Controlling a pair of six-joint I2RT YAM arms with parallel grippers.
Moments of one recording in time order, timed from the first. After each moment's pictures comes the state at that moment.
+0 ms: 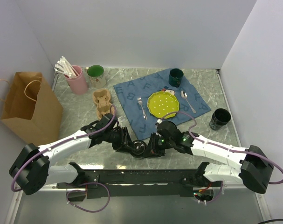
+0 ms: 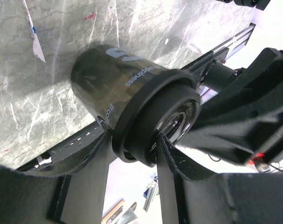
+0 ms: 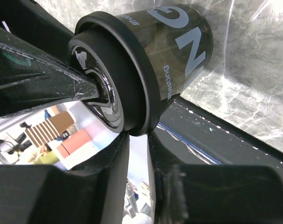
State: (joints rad) left arm -0.71 1.22 0.62 -0.32 0.53 -0.99; right arm 0.91 1.13 0.61 -0.33 -0.35 1.14
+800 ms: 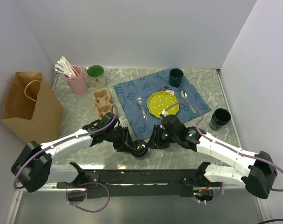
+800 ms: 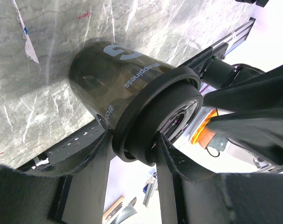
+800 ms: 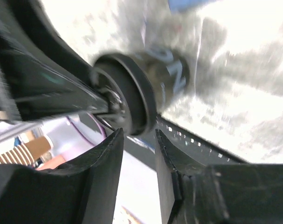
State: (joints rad) left arm -0.71 1.26 0.63 -0.31 0.56 -0.98; right arm 0.88 1.07 0.71 -0.48 -0.20 1.01
